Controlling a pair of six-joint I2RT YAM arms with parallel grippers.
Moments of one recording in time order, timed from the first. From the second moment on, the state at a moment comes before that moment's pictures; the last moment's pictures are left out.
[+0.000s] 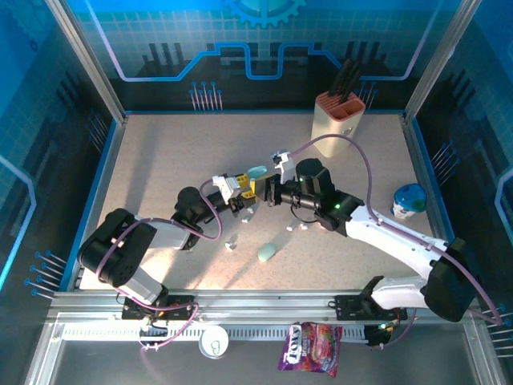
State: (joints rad) left arm -0.47 1.56 0.44 1.27 0.58 0.04; right arm 0.75 1.28 0.93 0.01 -0.24 0.53
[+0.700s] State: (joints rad) left arm -0.47 1.56 0.44 1.27 0.60 0.05; right arm 0.75 1.29 0.93 -0.02 -0.20 0.53
